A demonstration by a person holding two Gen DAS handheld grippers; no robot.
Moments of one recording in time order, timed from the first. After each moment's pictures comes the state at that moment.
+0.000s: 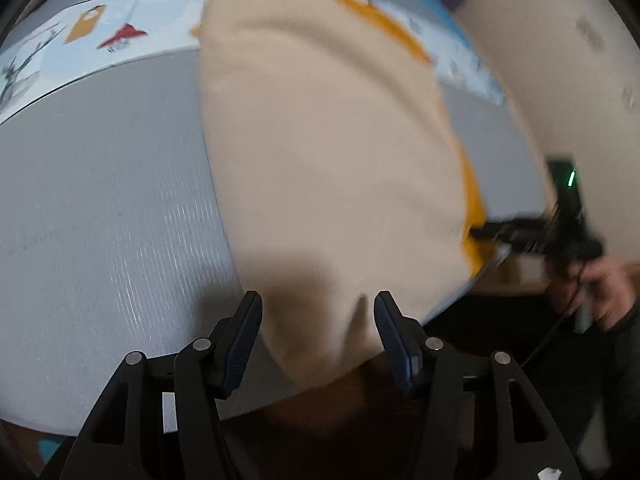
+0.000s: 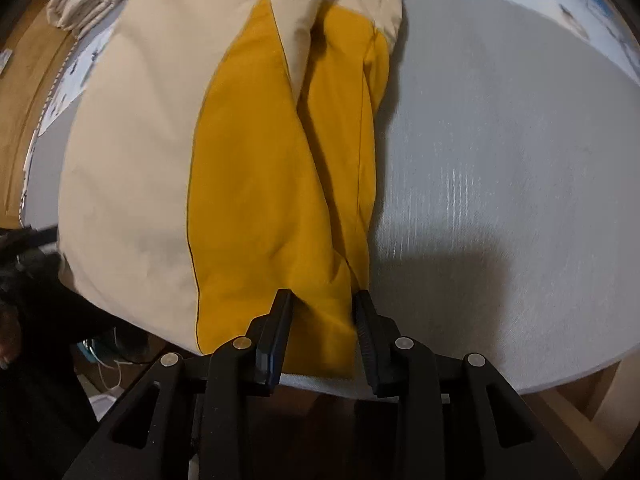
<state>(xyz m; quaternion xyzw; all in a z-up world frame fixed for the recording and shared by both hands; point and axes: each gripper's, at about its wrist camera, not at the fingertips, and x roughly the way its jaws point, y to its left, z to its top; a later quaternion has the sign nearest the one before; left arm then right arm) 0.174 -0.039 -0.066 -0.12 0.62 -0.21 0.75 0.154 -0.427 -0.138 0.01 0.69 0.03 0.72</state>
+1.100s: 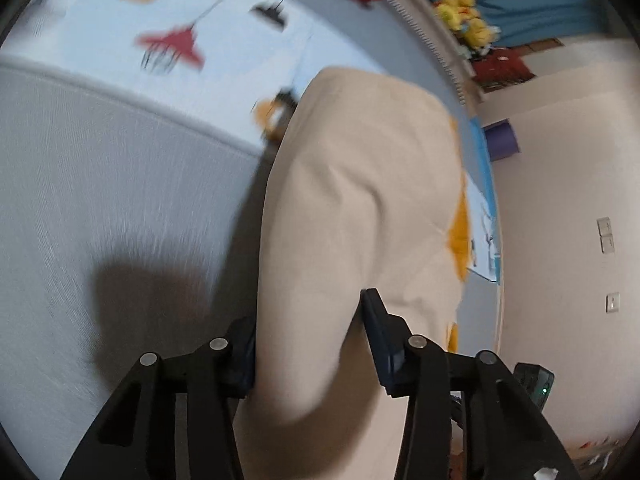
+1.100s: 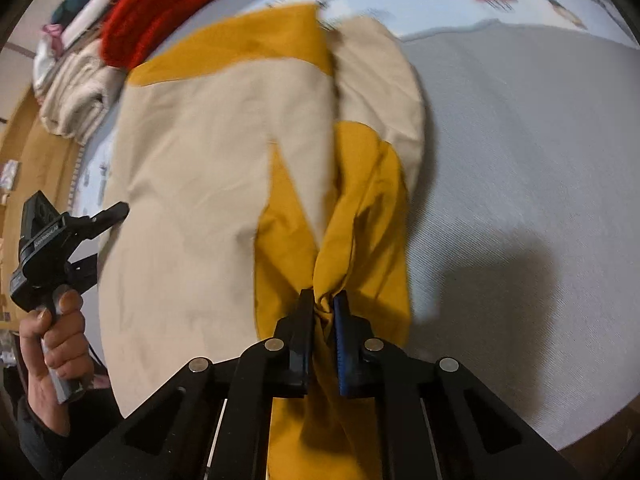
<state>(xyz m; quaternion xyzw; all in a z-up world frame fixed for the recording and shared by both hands) 0.322 0.007 -0.096 -0.35 0.54 -0.12 0.75 0.249 -0.411 -0.134 0.15 0.61 0.01 0.78</state>
